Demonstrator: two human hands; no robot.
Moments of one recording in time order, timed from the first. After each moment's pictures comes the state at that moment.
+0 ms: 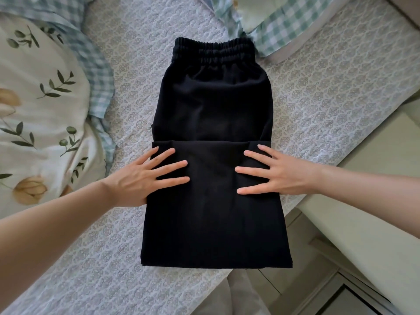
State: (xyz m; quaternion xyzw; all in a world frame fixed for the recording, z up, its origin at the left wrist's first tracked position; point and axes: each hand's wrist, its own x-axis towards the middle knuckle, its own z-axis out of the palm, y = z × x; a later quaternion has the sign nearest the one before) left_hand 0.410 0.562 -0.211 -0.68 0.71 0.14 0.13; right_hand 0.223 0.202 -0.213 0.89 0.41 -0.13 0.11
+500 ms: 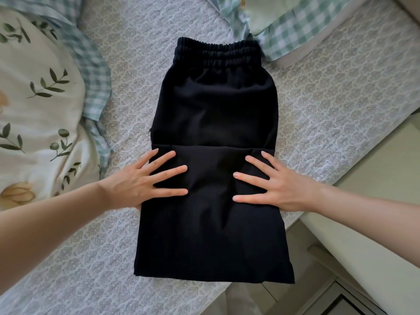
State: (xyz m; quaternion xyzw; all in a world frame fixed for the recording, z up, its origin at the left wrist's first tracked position) left_hand 0.424 0.558 -0.226 -0.64 0.74 0.12 0.14; right_hand 0.217 0.210 -0.232 0.93 0.36 -0.08 0.05
